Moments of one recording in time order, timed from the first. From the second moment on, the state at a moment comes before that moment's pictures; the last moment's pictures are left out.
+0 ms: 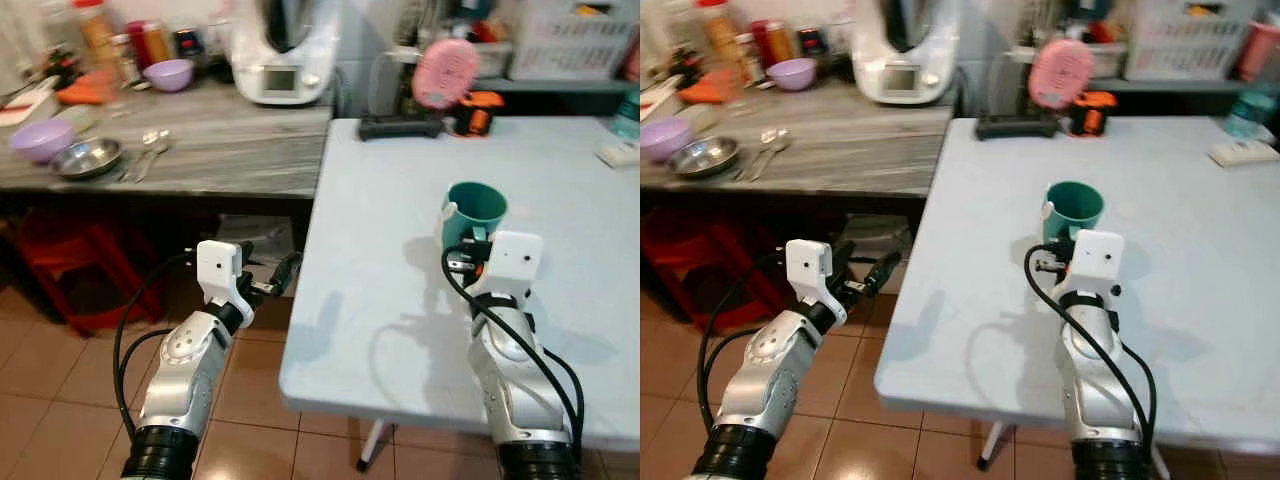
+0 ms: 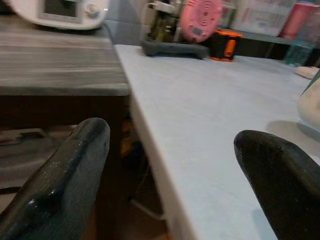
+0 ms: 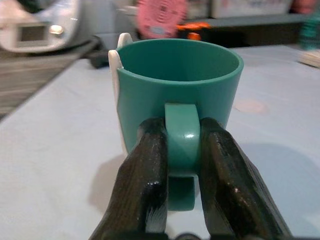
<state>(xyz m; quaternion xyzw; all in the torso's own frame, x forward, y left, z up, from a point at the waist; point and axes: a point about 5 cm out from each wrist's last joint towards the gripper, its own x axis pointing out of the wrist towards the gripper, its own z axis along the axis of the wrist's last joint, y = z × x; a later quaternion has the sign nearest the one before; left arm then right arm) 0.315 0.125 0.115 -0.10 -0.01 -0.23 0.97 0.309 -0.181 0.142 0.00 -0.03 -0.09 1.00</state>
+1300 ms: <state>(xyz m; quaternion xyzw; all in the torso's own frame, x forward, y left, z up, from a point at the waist) 0.329 0.150 0.111 -0.06 -0.02 -0.13 0.99 0.296 -0.170 0.134 -0.01 -0.03 -0.06 1.00</state>
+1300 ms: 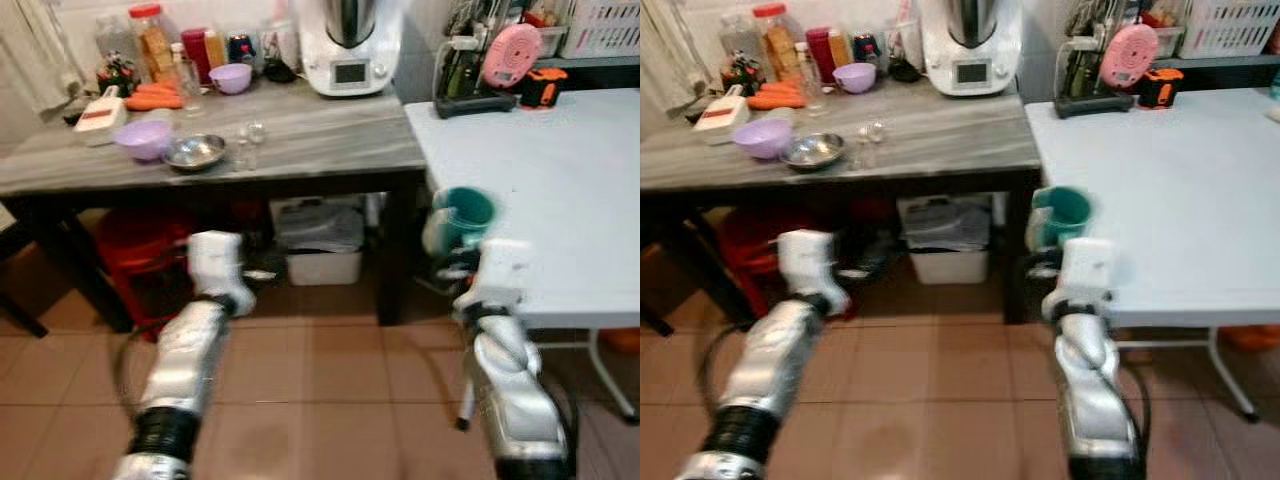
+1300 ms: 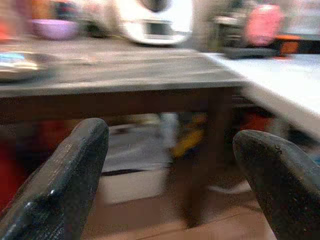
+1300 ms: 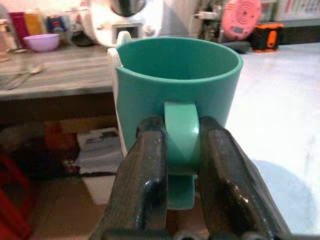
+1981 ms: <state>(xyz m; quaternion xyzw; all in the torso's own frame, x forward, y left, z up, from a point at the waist) 0.328 0.152 0.100 -0.02 -0.01 -0.08 1.00 0.284 -0.191 0.131 -0.04 -0.03 -0.08 1.00</state>
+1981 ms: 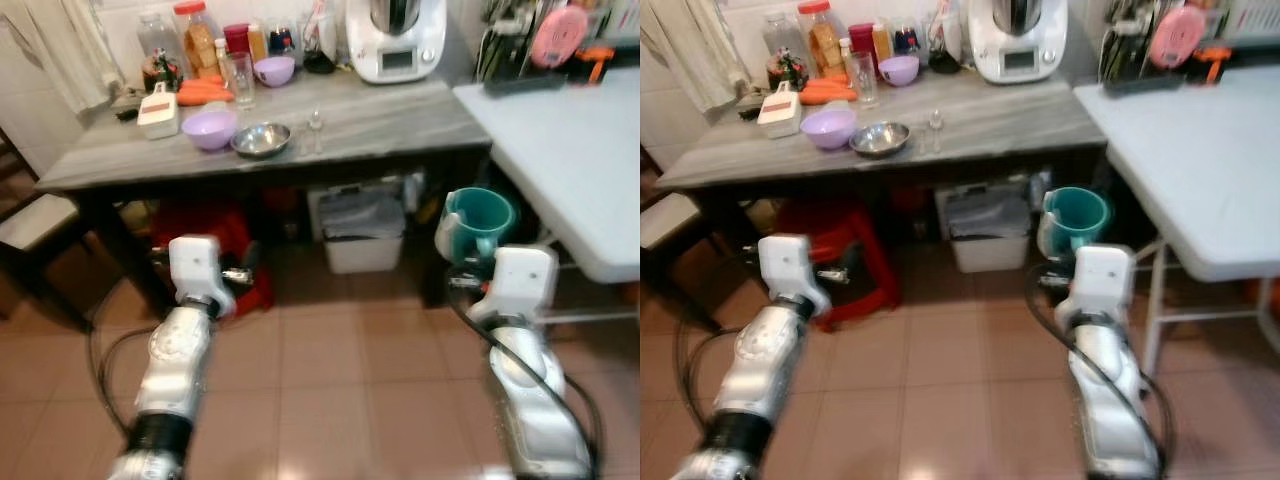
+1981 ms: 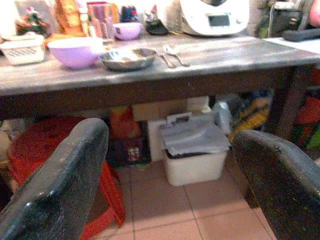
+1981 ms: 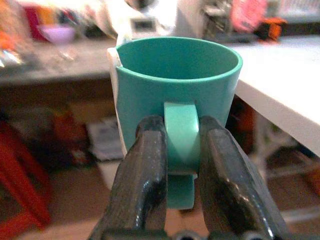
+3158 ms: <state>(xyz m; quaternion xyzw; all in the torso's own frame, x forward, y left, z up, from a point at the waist) 0.308 0.156 0.091 -0.04 -0.01 -0.11 0.99 0.265 -0.201 0.126 -0.04 -0.02 -0.09 0.99</state>
